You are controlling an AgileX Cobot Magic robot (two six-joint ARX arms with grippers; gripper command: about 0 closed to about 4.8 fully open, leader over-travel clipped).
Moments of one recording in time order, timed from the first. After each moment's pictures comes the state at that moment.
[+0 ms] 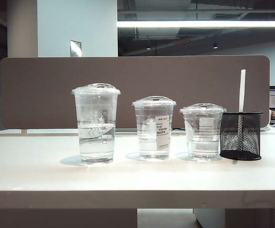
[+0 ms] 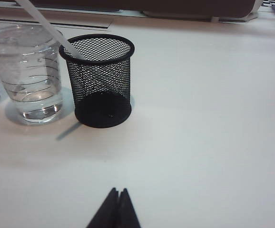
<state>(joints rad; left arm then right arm) -0.09 0.04 0.86 -1.07 0.36 -0.03 -0.03 0.02 0.01 -0.18 -0.08 -0.07</state>
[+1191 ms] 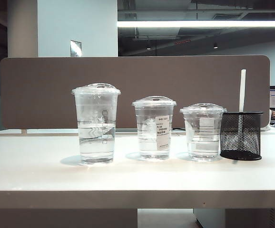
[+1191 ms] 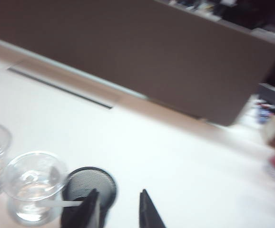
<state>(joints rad) -0.09 0.04 0.86 -1.05 0.39 -0.04 -0.03 0.68 0.88 -0.35 -0.19 -0.34</state>
